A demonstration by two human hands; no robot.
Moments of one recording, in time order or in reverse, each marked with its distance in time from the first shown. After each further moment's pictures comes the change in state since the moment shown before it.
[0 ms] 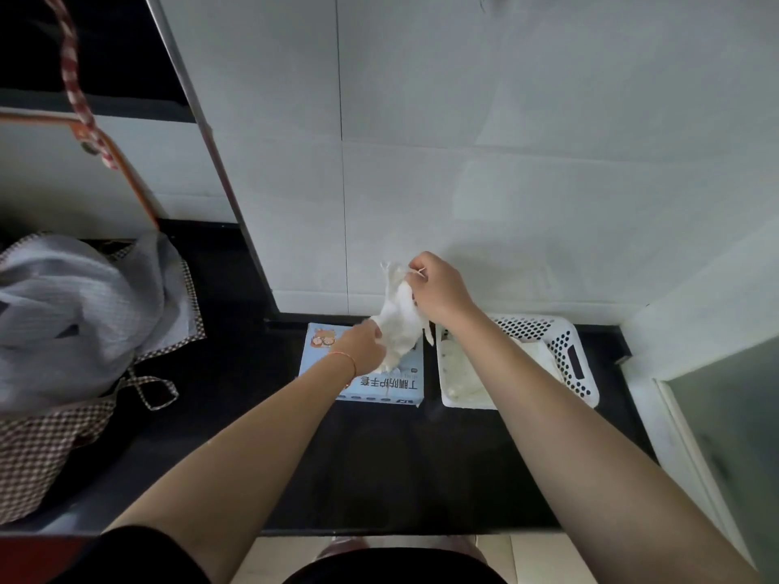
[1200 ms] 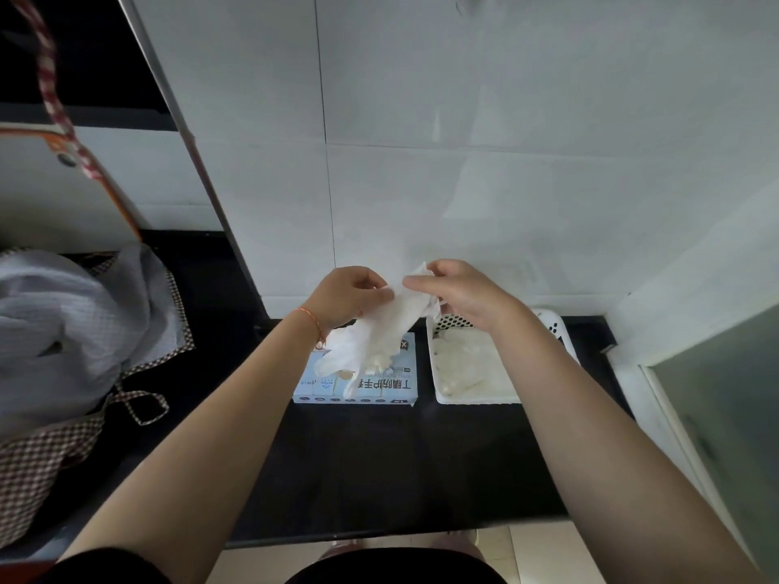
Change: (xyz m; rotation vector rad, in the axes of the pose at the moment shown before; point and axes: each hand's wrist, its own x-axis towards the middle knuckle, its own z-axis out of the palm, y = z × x) left_hand -0.020 0.028 -0.079 -0.652 0.018 0.246; right_hand -0.014 0.010 -0.044 0.419 -0.271 0.248
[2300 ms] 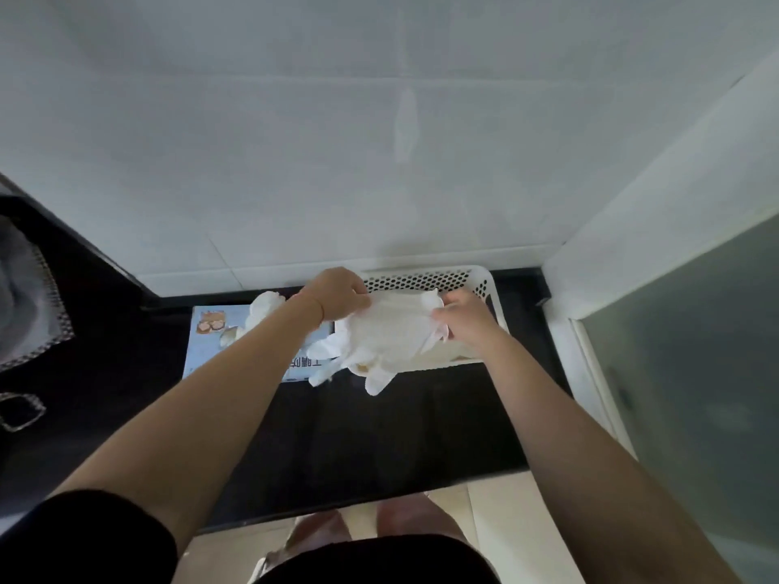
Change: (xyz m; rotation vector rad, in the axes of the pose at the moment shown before) left_hand 0.085 -0.027 0.137 0.768 -0.231 -0.042; right_hand -0.008 0.157 -0.105 -0.089 0.253 0.301
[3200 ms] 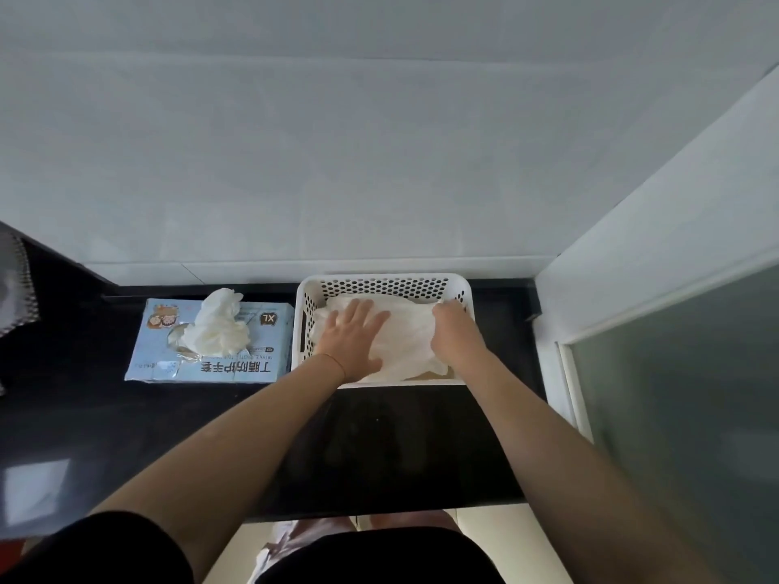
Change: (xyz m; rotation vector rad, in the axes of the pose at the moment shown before) left_hand 0.031 0.044 0.125 0.515 -0.021 0.004; right_hand 0.072 0.056 -0.030 -0.701 -0.019 -0.266
